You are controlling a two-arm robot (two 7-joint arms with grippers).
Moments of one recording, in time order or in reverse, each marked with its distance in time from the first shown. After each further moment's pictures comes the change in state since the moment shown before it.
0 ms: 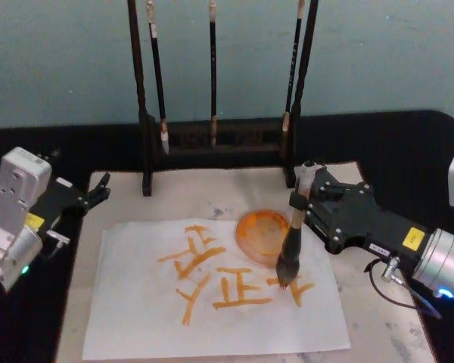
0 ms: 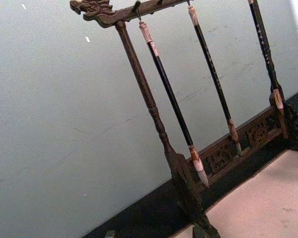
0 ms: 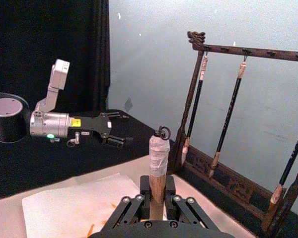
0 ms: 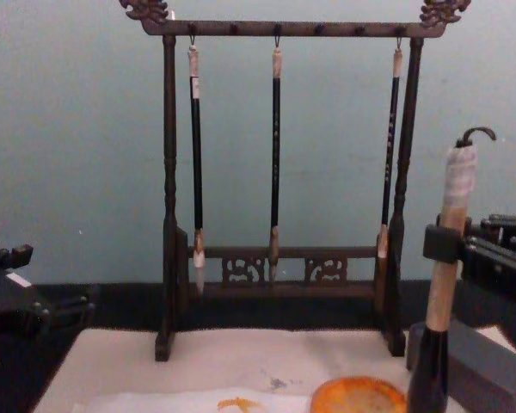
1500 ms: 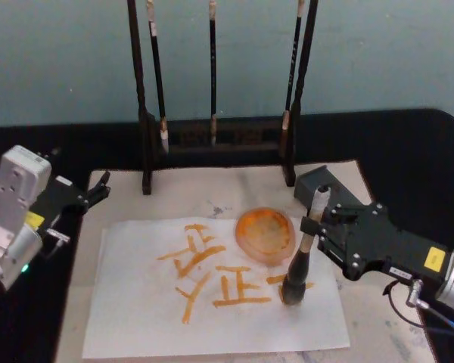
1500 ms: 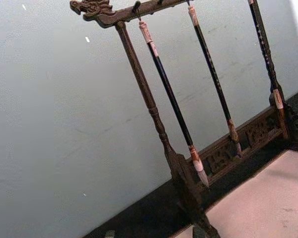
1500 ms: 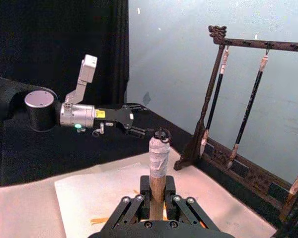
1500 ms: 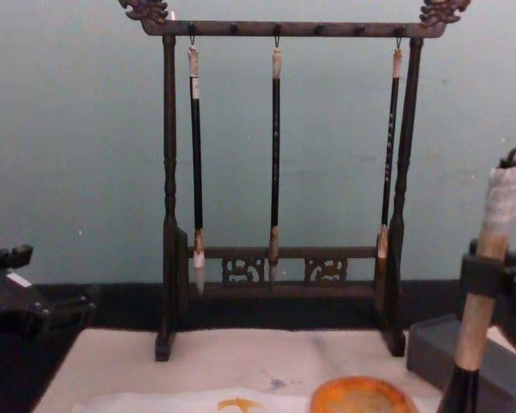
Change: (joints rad) left arm 0.000 0.000 0.000 0.000 0.000 0.000 0.000; right arm -0.082 0.086 0.035 -0.063 0.056 -0.004 0.064
